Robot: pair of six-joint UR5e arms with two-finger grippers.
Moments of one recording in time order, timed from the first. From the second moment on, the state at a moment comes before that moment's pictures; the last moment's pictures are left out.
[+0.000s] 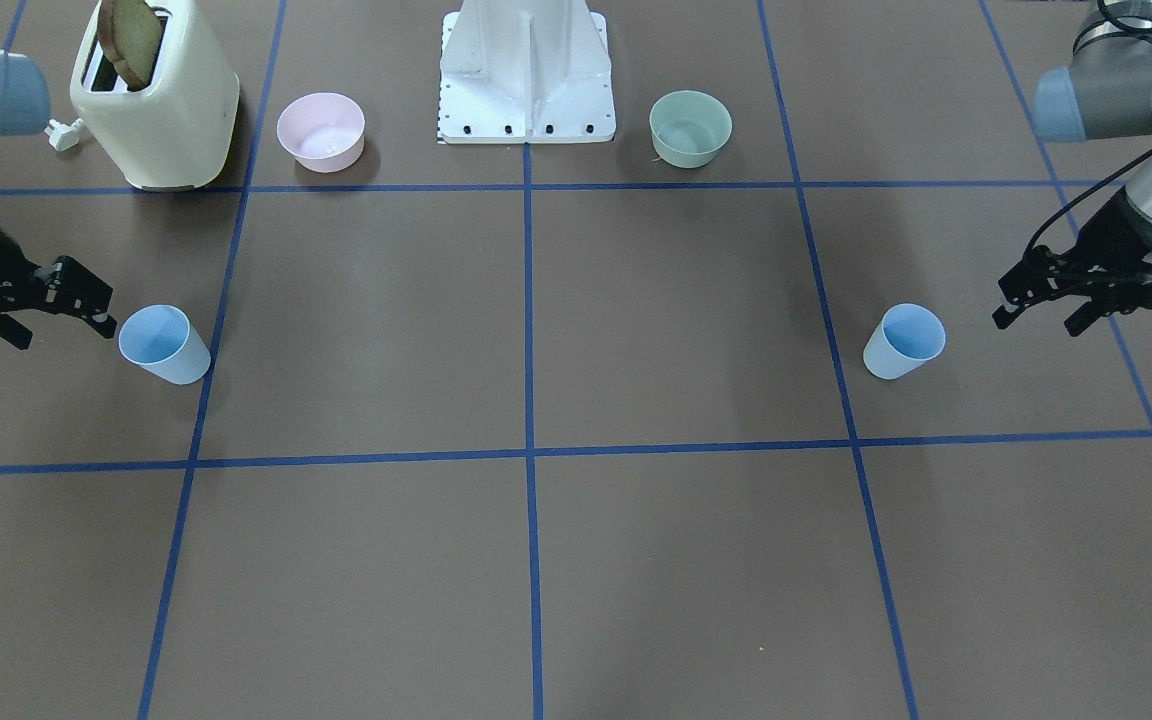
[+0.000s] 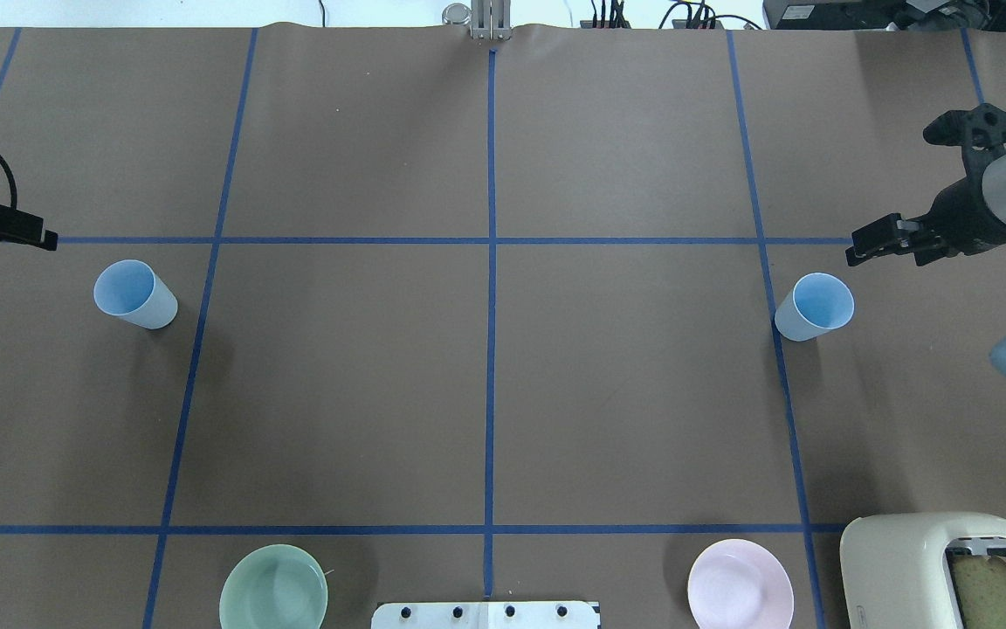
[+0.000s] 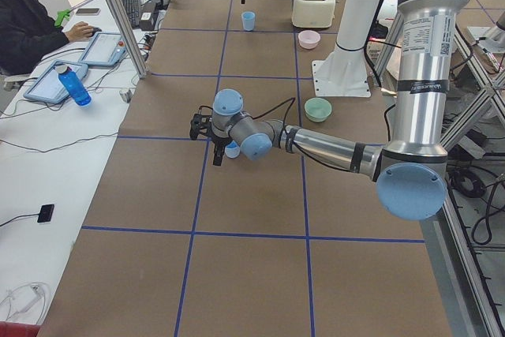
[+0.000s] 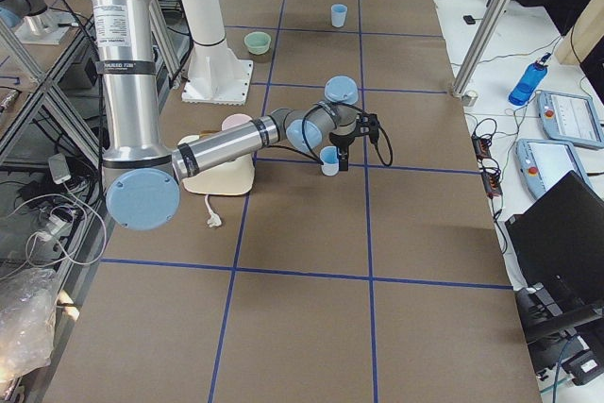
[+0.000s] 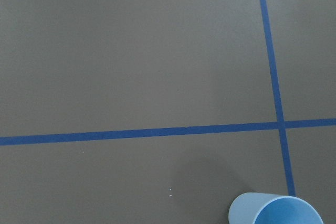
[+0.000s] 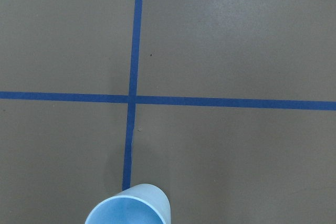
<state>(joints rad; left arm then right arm) -1.08 -1.58 -1.74 -2.17 -2.20 -0.80 1.02 -1.51 1.84 -1.23 2.21 0.78</state>
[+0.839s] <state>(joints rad) -0.92 -1.58 -1.75 -2.20 -2.08 -0.92 1.01 -1.51 1.84 -1.23 2.21 0.78</state>
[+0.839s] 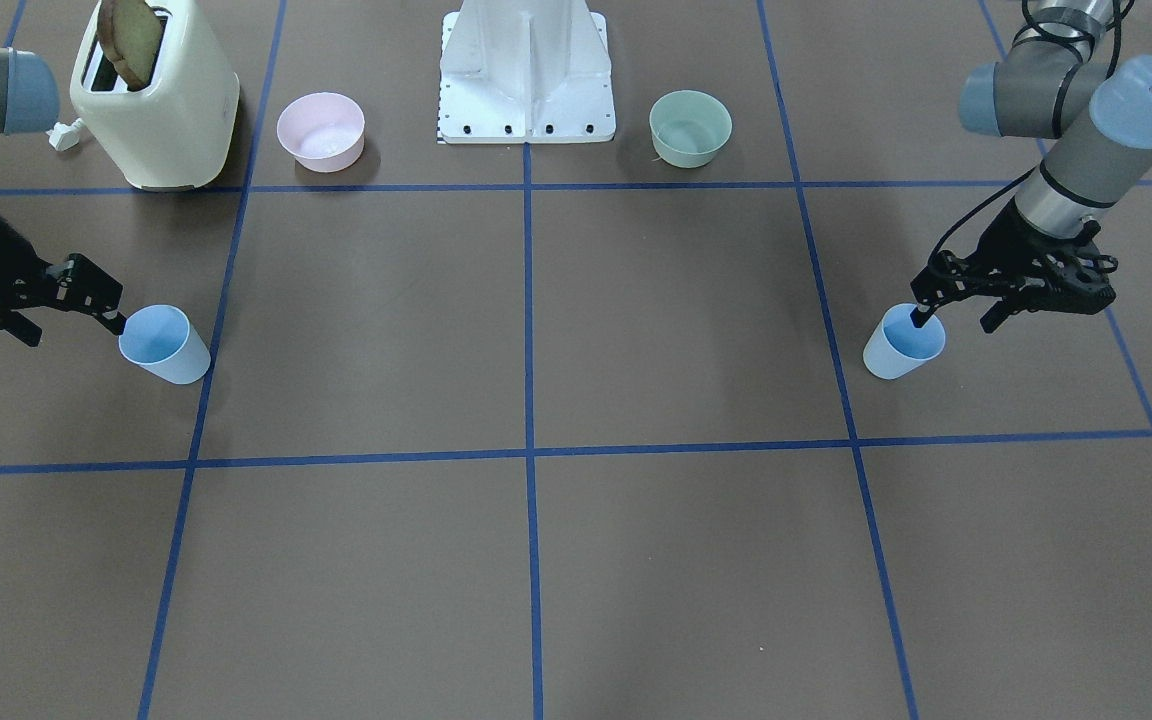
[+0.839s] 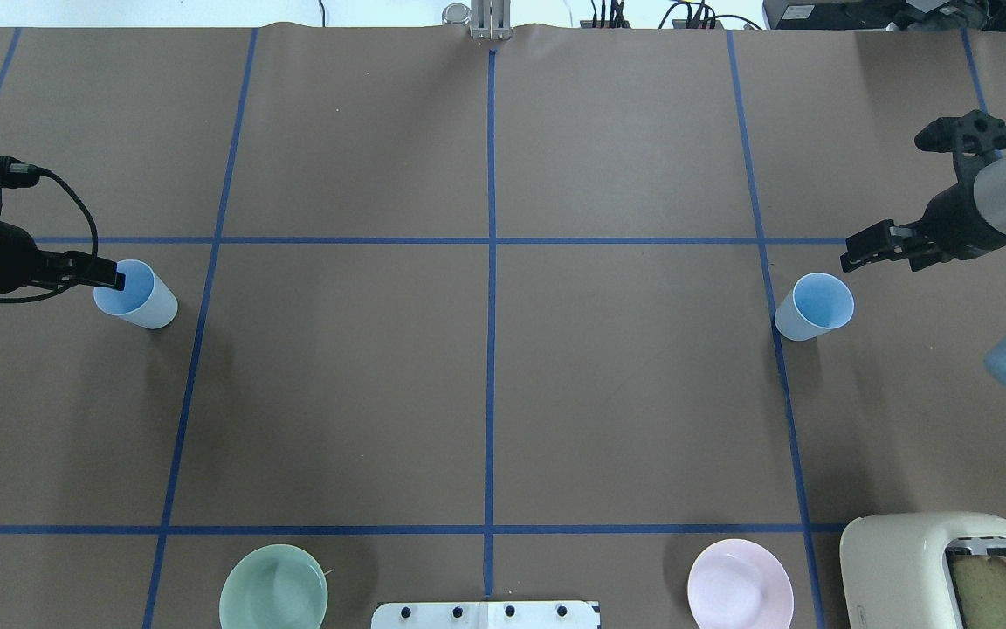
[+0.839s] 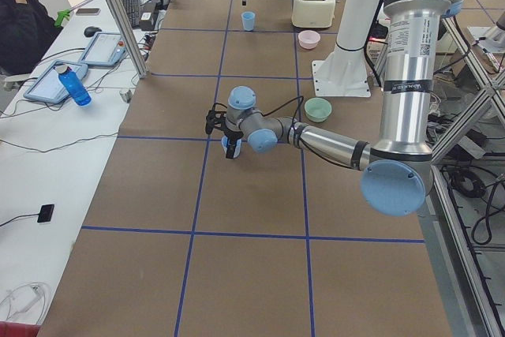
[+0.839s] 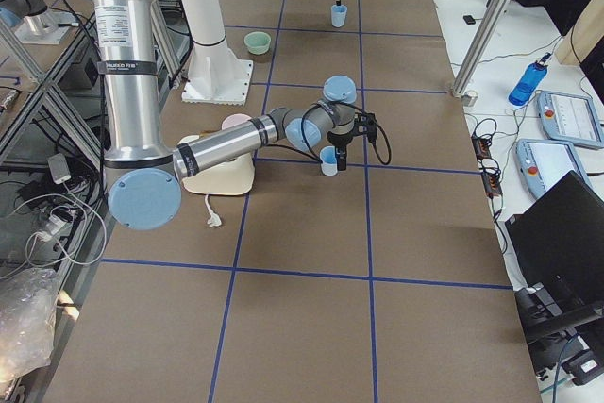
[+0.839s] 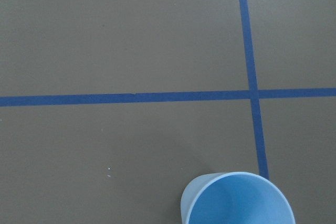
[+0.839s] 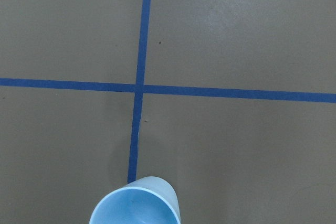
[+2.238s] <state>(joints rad) -0.91 -1.59 -1.73 -2.19 -2.07 -0.92 0.91 -1.54 1.83 -1.23 2.13 0.78</state>
